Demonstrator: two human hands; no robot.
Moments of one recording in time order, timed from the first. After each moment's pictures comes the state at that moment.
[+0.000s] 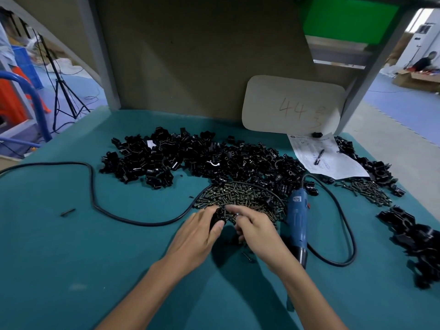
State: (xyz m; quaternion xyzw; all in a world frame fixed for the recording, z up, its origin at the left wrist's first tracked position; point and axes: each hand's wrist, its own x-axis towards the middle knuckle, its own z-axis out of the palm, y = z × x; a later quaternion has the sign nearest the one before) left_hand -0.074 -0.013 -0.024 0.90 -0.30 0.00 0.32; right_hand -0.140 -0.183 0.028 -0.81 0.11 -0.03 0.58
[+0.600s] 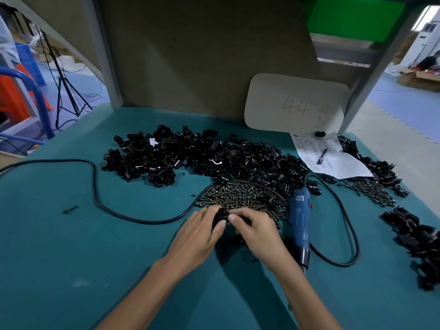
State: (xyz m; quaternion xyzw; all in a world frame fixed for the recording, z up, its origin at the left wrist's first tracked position) left_hand -0.076 -0.013 -0.018 0.90 -0.32 0.00 0.31; right_hand -0.138 -0.182 0.021 -0.86 0.10 -0.08 0.49
